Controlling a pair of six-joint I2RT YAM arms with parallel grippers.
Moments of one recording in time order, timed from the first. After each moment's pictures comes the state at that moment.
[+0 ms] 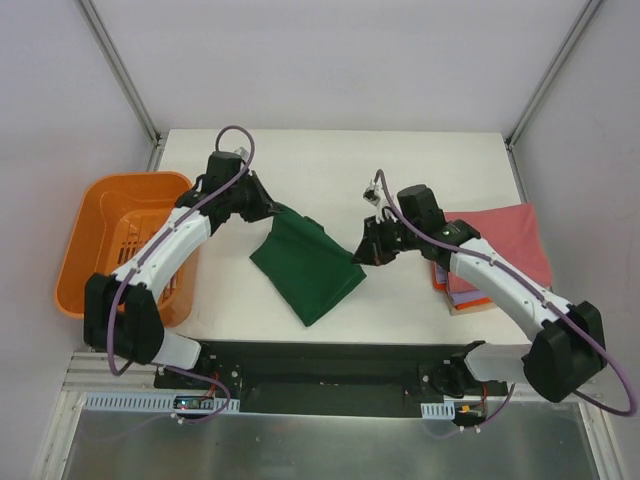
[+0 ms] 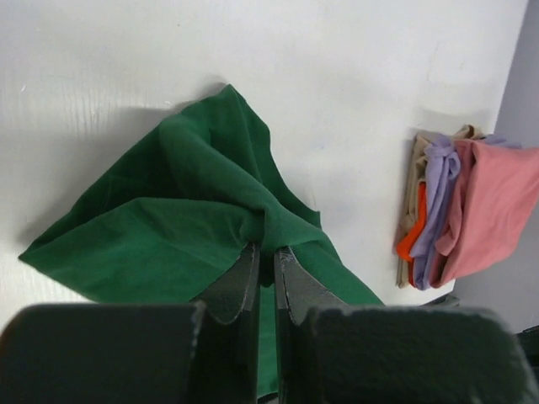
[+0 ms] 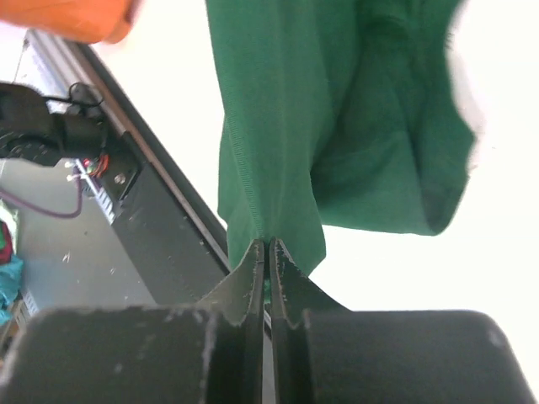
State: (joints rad) left arm -0.29 1.37 1.11 -0.44 0.25 -0.75; right arm 0.60 1.25 0.99 -0.49 -0.56 0.25
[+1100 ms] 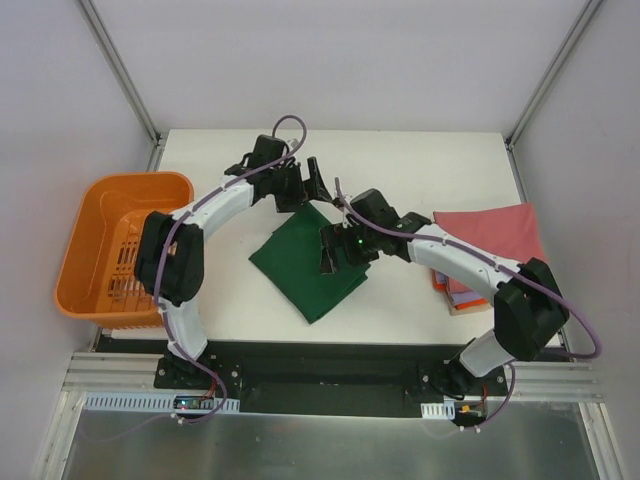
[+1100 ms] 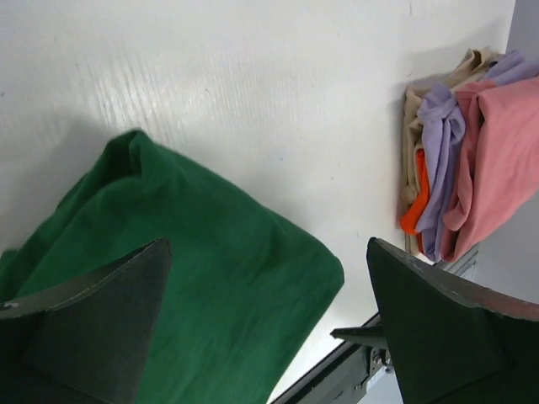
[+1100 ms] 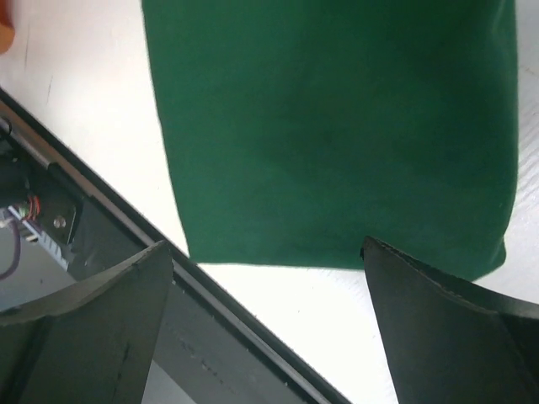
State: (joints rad) left arm -0.39 1.81 1.41 -0.40 0.44 -0.63; right arm 0.75 1.53 1.12 -0.52 -0.30 0.37
